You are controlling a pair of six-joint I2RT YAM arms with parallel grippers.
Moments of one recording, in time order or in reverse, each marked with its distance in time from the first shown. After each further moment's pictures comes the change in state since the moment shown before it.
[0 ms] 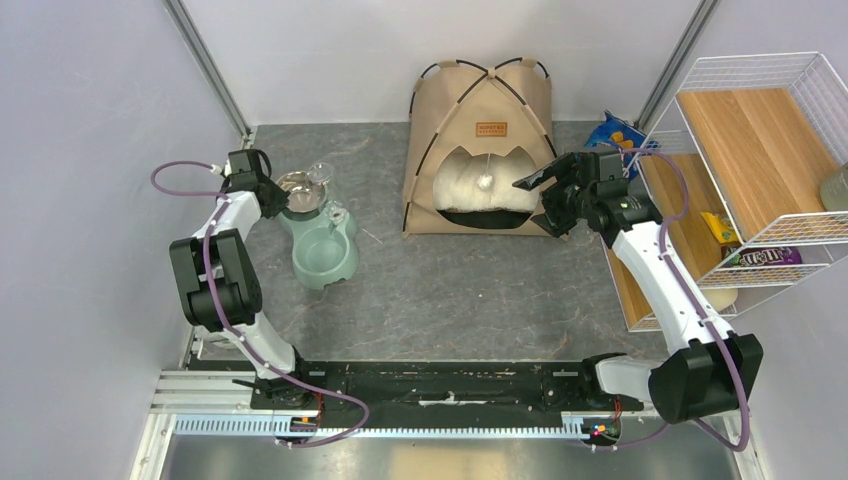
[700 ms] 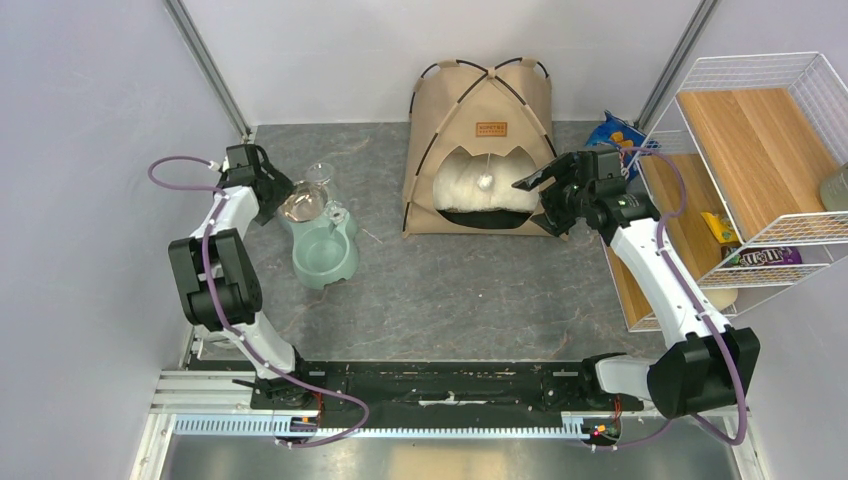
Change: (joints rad) left arm 0.000 0.015 0.054 -0.068 -0.006 0.009; right arm -0.006 0.024 0.000 0.009 -0.011 -0.011
